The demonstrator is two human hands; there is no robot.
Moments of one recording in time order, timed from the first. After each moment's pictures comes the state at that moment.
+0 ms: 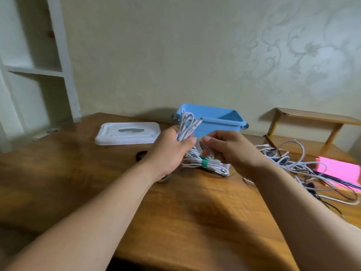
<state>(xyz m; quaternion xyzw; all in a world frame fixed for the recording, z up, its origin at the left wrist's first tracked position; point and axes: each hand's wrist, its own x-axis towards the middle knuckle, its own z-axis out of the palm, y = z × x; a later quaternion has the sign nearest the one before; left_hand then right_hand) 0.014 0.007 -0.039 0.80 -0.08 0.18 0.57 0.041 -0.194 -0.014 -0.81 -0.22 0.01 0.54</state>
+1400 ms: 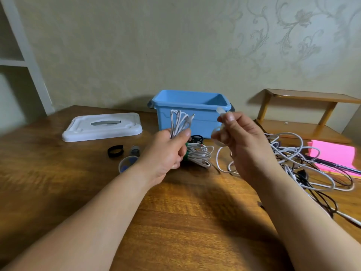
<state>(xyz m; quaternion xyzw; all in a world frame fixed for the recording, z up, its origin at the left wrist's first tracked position) 0.031 -0.046 -0.060 0.70 -0.06 0.04 0.71 0.047 -0.246 -0.045 -0.61 -0.20 -0.10 0.76</state>
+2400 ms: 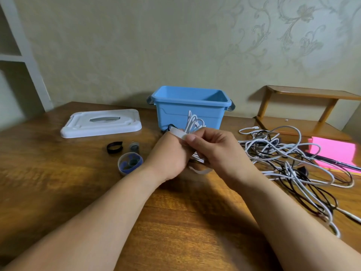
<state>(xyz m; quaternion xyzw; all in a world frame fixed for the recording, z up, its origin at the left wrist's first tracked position) 0.025 -0.055 -0.063 0.86 -0.14 0.12 0.47 0.025 -0.213 -0.052 -0.74 -0.22 -0.01 0.64</state>
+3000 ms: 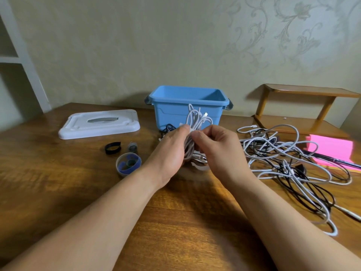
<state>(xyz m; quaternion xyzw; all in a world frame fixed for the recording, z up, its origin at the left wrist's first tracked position) 0.011 -0.070 -0.055 0.72 -0.11 0.07 0.68 0.028 -0.210 -0.058 -0.75 -0.14 -0.14 0.63</state>
